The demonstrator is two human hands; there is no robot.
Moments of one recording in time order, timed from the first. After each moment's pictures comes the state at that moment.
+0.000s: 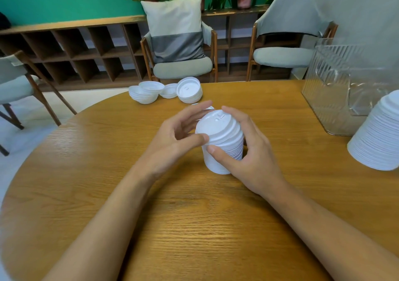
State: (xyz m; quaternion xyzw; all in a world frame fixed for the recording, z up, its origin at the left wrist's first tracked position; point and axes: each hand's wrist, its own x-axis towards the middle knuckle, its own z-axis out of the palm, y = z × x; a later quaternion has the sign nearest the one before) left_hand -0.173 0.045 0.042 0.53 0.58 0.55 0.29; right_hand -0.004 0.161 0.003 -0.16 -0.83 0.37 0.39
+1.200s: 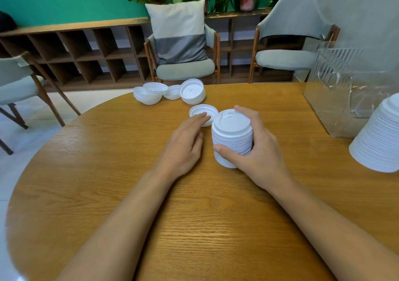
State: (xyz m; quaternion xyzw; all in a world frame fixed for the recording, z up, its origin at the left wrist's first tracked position) left_hand -0.203 0.079 -0.024 0.59 0.73 0.35 -0.01; right_hand -0.003 0.175 0.000 -0.20 -0.82 0.37 0.38
